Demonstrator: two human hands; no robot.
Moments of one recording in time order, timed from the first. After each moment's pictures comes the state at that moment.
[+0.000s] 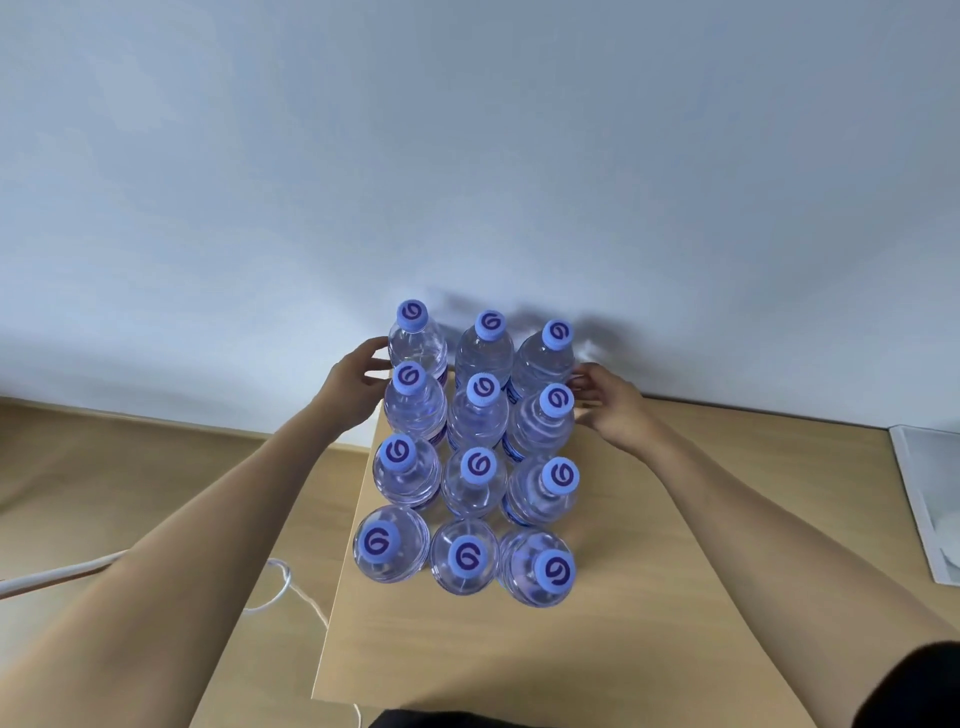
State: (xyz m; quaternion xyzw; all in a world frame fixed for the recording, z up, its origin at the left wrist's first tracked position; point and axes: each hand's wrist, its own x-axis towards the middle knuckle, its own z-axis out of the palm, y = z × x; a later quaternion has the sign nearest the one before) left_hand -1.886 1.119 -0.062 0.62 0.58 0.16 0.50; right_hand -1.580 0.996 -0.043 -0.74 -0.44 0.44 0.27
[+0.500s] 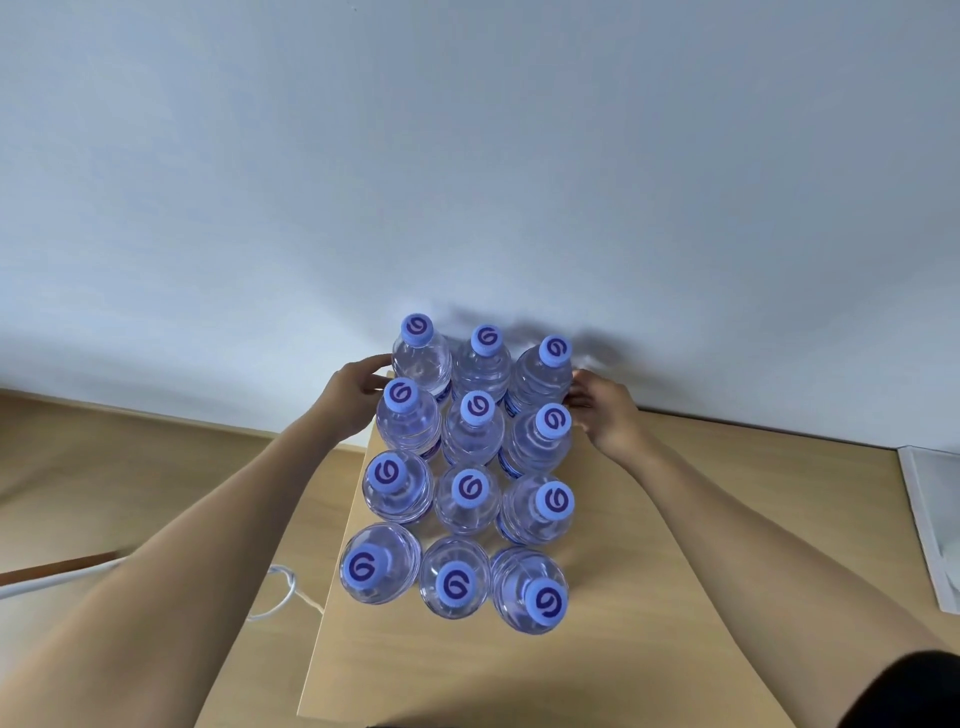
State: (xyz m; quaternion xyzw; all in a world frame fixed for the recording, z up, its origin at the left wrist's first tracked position) left_hand -1.882 1.127 -0.073 0.64 0.59 0.13 0.48; right_hand -1.582 1.012 -0.048 -0.72 -0.47 0.43 0.29
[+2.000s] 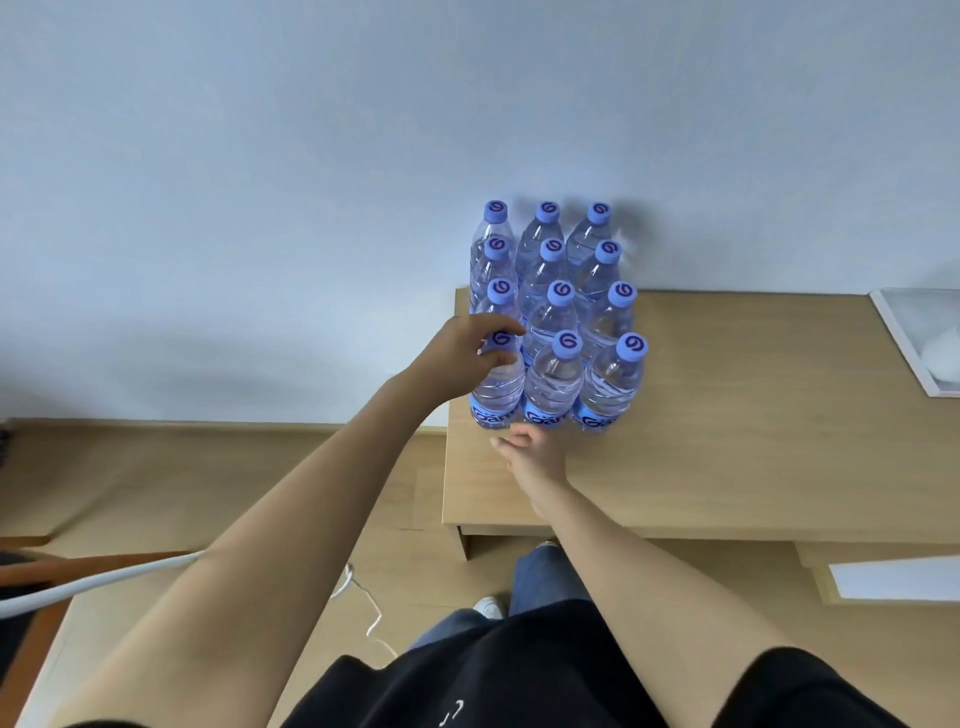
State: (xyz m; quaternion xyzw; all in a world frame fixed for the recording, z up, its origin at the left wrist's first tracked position) left_hand -1.950 0.952 0.025 0.82 0.37 0.15 0.41; right_hand -1.862 0.834 -0.108 -0.77 -0.20 0.45 0.40
